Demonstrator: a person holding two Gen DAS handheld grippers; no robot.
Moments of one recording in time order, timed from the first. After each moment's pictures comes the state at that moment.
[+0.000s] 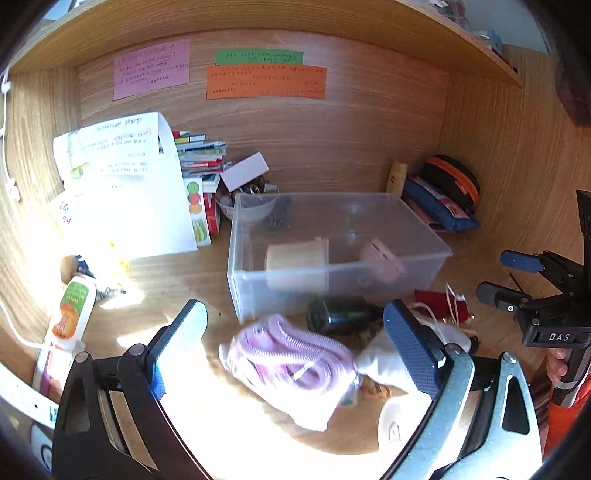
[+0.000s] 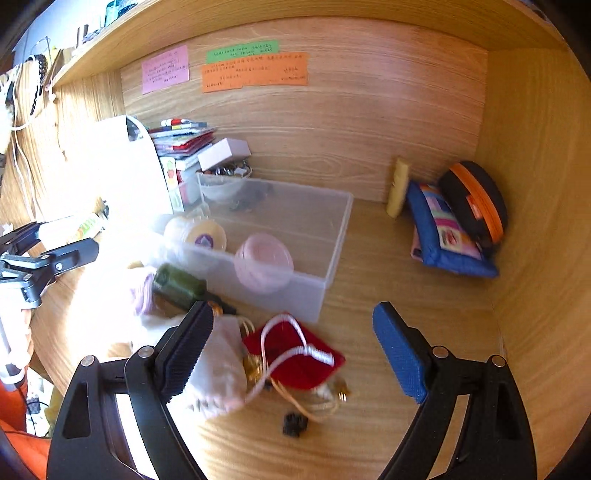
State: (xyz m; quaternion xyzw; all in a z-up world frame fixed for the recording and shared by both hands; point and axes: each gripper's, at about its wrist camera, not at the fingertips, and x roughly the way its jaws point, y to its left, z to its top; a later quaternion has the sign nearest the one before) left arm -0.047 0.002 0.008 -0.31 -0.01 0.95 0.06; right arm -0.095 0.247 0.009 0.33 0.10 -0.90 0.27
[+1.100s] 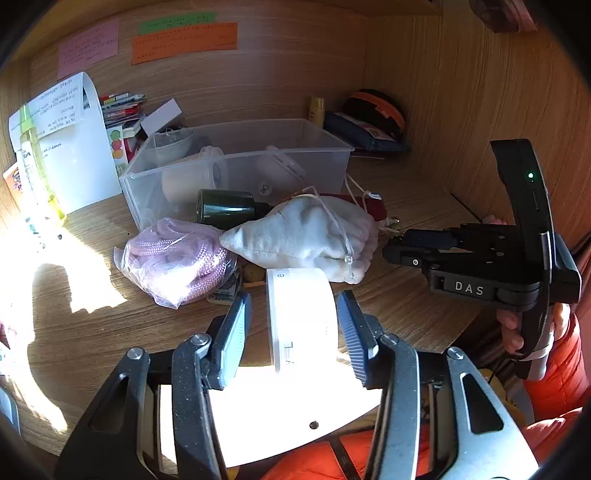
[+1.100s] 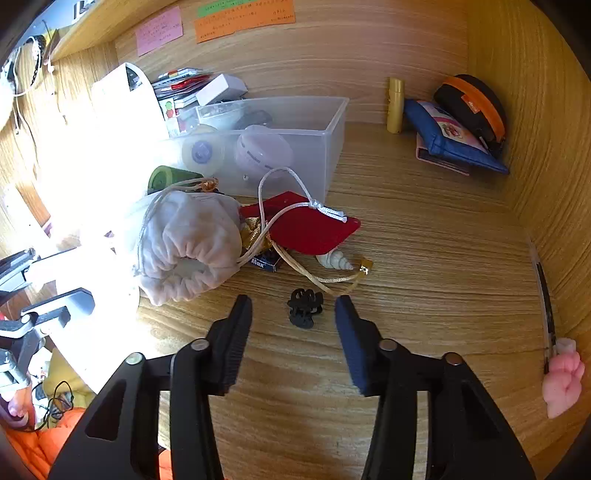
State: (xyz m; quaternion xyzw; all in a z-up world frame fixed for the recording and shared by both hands) left arm 0.015 0.076 -0.054 -0.36 0.02 0.92 0.15; right arm -0.064 0.277 -0.066 0.39 0.08 -0.87 0.28
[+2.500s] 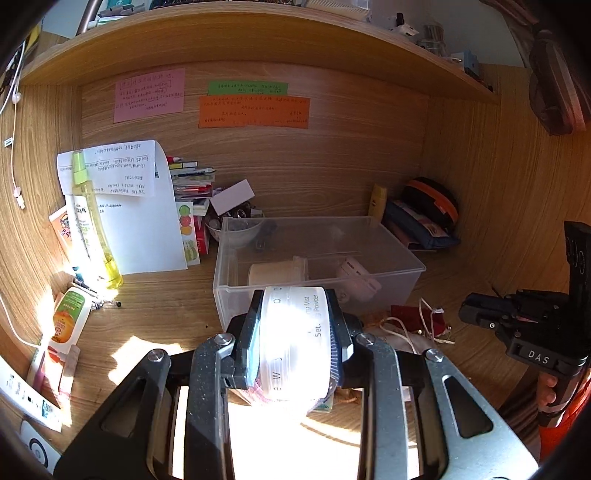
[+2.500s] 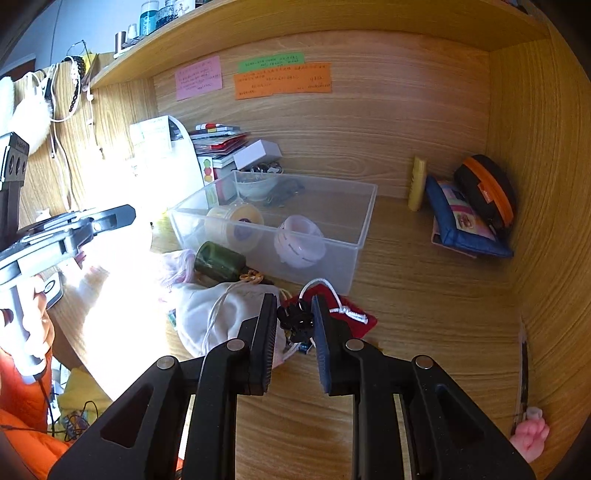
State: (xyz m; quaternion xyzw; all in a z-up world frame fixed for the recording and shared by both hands) left arm -0.024 0.012 0.020 -0.26 -0.01 0.96 0.07; right arm -0.055 0.262 -0.005 0.30 0.08 -0.89 0.33
